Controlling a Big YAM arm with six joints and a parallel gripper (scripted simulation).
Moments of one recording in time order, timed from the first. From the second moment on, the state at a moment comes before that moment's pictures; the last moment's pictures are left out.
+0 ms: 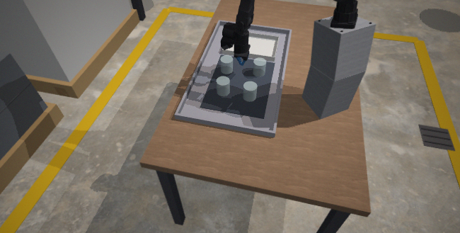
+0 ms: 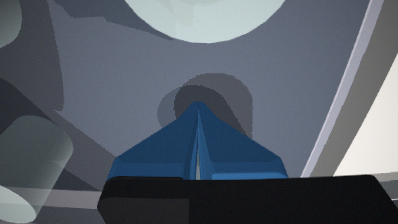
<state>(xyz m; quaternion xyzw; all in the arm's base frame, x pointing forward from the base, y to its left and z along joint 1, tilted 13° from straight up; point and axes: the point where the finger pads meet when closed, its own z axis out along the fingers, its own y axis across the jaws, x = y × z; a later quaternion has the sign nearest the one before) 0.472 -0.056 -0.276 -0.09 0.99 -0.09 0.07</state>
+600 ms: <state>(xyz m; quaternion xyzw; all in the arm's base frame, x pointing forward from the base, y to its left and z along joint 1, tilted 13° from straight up) 0.459 -0.053 -0.209 -0.09 0.99 -0.09 0.08</state>
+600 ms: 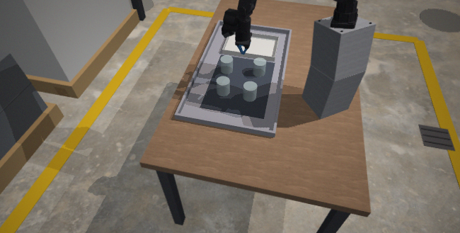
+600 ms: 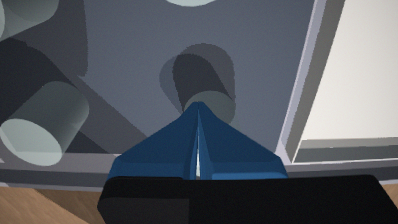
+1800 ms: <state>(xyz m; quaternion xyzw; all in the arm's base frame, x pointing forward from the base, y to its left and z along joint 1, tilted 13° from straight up) 0.424 0.106 -0.271 -0.10 0.99 -0.08 0.07</state>
